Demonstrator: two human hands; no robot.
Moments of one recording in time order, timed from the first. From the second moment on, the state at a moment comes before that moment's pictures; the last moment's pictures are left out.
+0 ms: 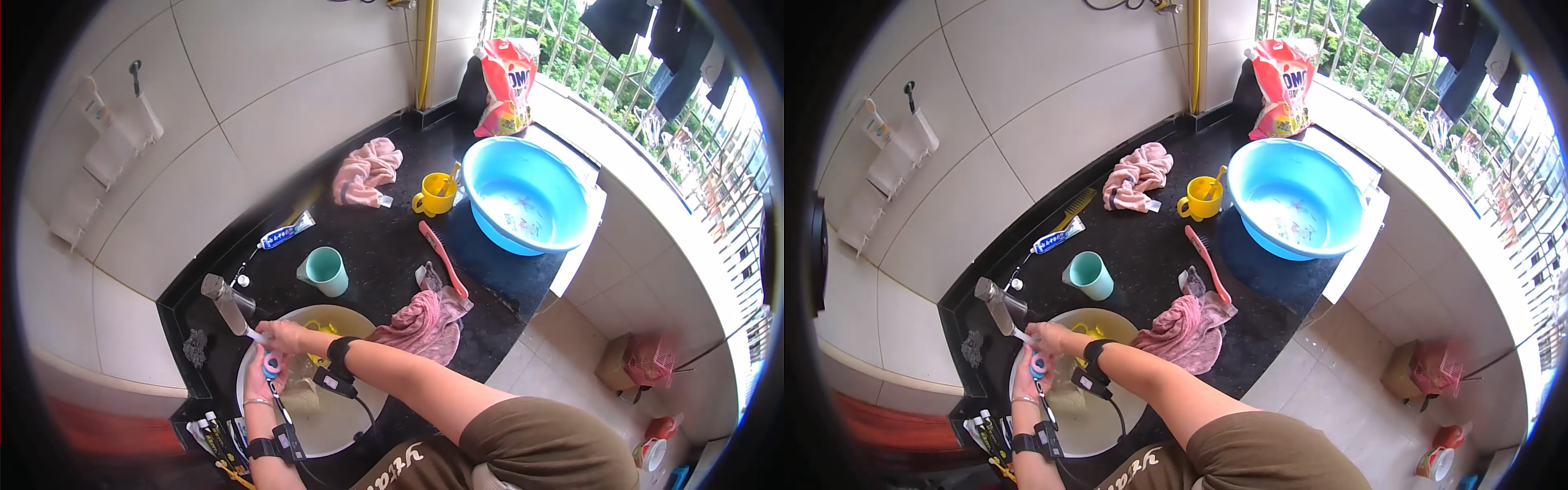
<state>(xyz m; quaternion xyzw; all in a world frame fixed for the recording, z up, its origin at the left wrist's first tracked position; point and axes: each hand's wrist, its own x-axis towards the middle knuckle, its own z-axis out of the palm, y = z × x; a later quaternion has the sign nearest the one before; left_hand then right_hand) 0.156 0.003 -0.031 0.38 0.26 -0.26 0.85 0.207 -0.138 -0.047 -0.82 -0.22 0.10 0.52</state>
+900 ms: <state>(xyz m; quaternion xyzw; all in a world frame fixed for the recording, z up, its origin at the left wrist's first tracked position) 0.144 0.012 -0.025 0.54 0.25 -0.17 0.79 0.205 -0.149 -0.053 -0.65 -0.16 0.28 0.69</state>
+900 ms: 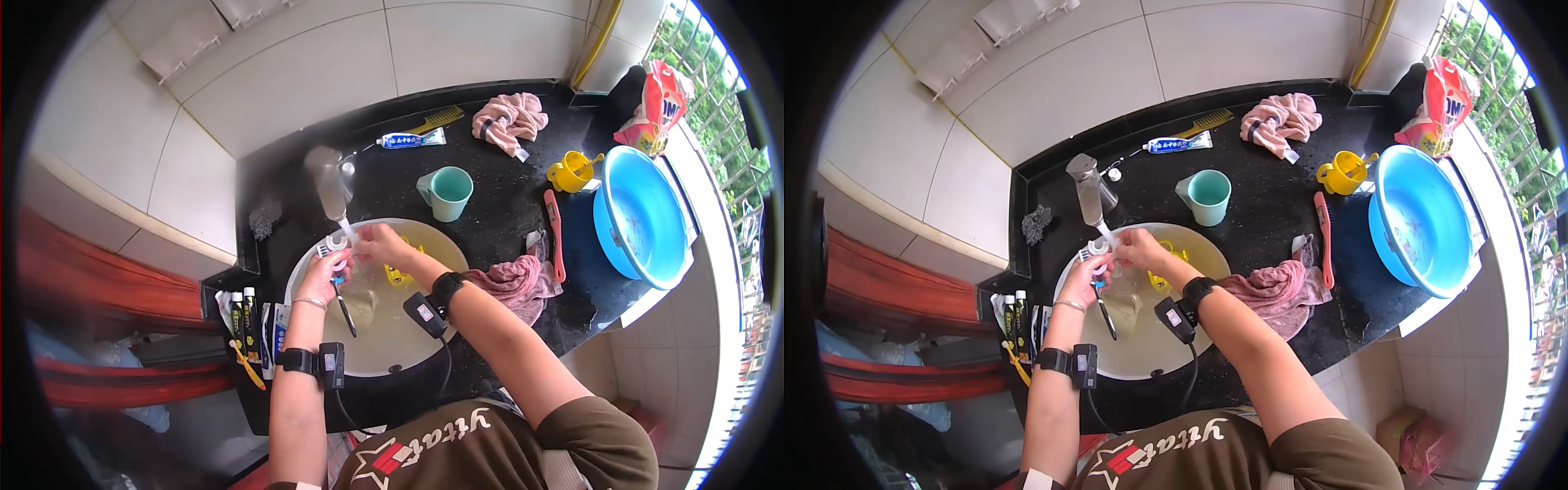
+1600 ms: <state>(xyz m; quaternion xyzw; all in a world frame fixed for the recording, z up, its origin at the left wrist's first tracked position) 0.131 -0.008 -0.021 0.53 0.19 -0.12 0.82 0.199 -0.130 -0.036 -0.82 -0.07 0.10 0.56</state>
